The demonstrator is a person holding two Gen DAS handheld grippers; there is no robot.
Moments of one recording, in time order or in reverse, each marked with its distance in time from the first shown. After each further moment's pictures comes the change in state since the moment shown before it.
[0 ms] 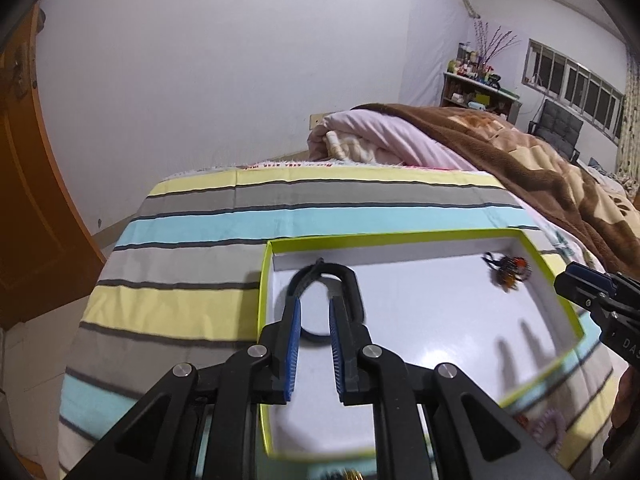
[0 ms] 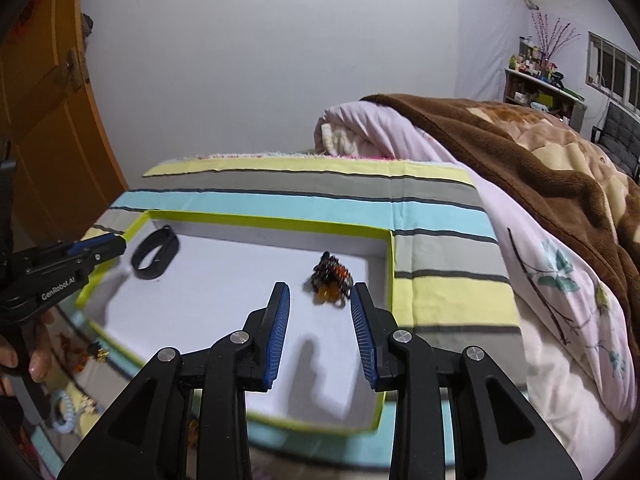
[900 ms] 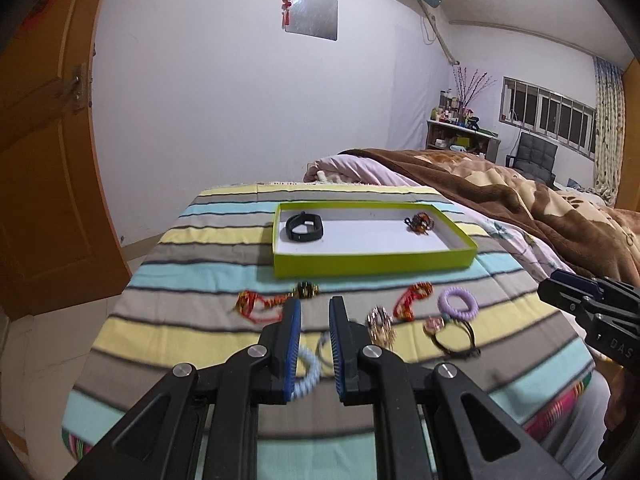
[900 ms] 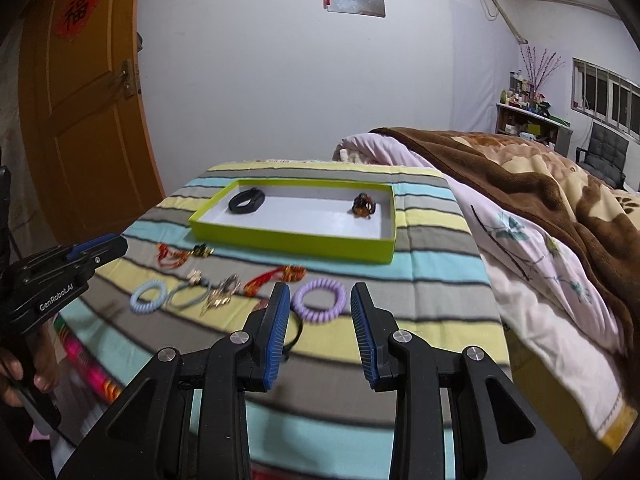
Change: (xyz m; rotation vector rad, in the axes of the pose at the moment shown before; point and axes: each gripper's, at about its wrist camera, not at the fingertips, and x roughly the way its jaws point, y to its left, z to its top) left arm -0.181 -0.021 -0.146 -0.002 -0.213 -0.001; right arm -0.153 0.049 -0.125 -0.041 -0.136 0.012
